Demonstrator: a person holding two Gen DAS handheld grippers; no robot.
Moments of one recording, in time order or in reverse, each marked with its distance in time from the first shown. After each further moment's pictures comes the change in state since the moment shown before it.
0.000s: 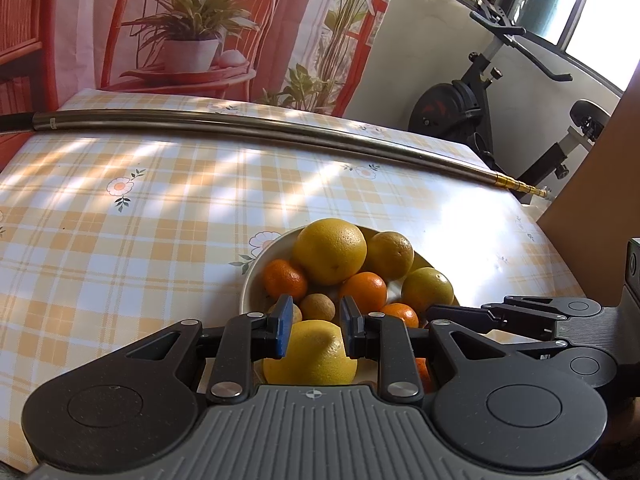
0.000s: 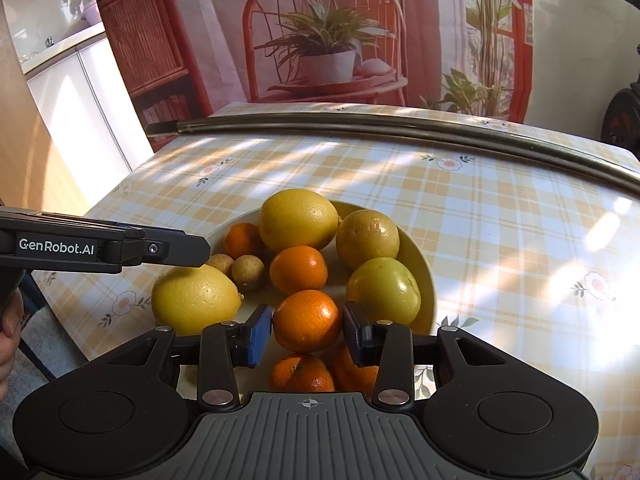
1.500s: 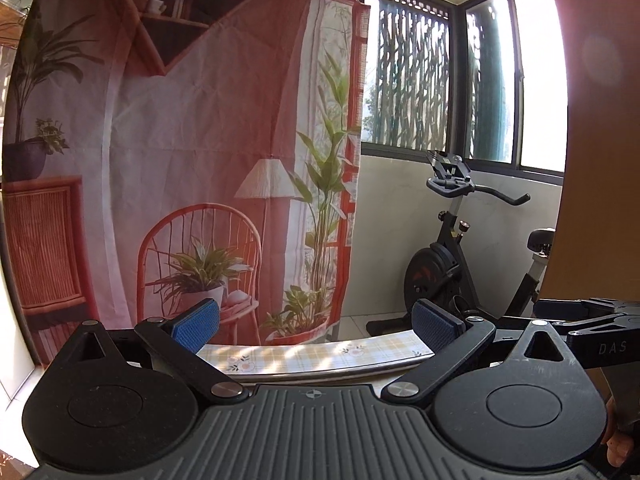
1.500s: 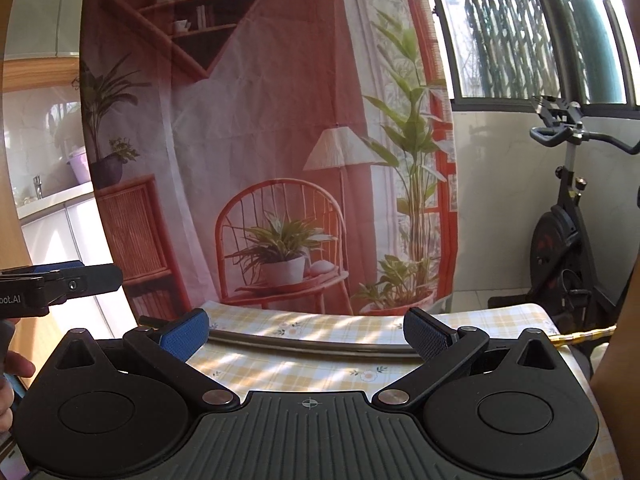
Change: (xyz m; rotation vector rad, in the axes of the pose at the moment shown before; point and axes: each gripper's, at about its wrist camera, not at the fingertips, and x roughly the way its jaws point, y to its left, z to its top) left arm -0.205 -0.110 0.080 0.204 -0.549 0.090; right arm -0.231 0.003 0.100 0.042 -0.492 -0.132
